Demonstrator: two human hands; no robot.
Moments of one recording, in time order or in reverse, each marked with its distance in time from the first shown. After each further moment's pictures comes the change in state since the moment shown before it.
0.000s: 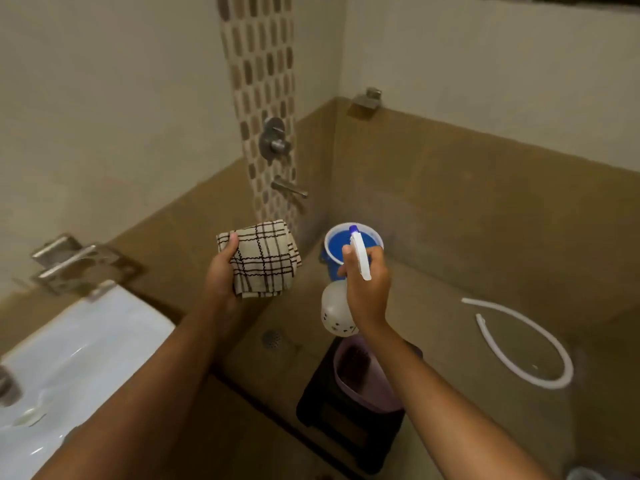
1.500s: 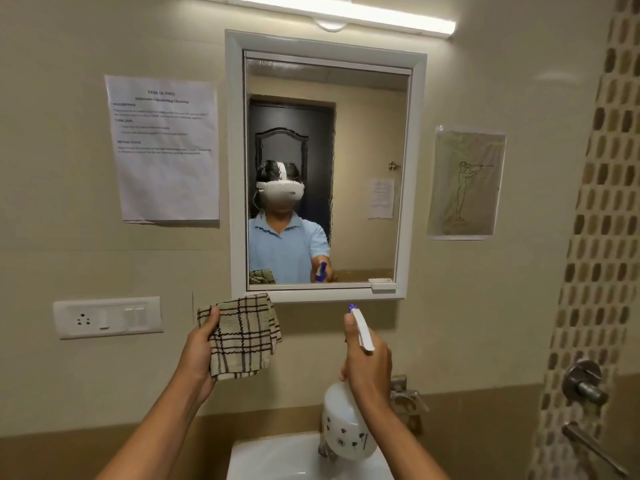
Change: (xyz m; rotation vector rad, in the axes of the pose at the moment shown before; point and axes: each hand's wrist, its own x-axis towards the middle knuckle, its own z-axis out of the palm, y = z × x) left_hand -0.412 0.237 -0.306 -0.067 0.622 0.898; right_hand -0.281 -0.321 0.241 0.364 -0.813 -0.266
